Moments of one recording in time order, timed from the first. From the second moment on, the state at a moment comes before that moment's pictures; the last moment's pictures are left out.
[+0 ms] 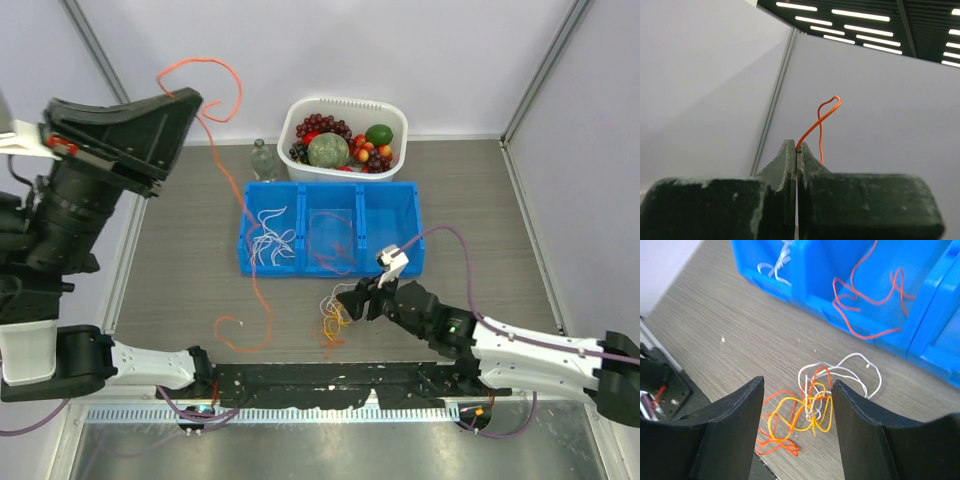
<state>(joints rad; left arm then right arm) -1.22 1.16 2.21 -0.38 -0.38 -0.10 1.10 0.90 0.35 0.22 0.29 0.53</state>
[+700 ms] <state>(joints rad) -1.16 1.40 2.14 -0.32 -0.50 0.10 1.10 0.48 0.41 -0.18 0.46 0.55</state>
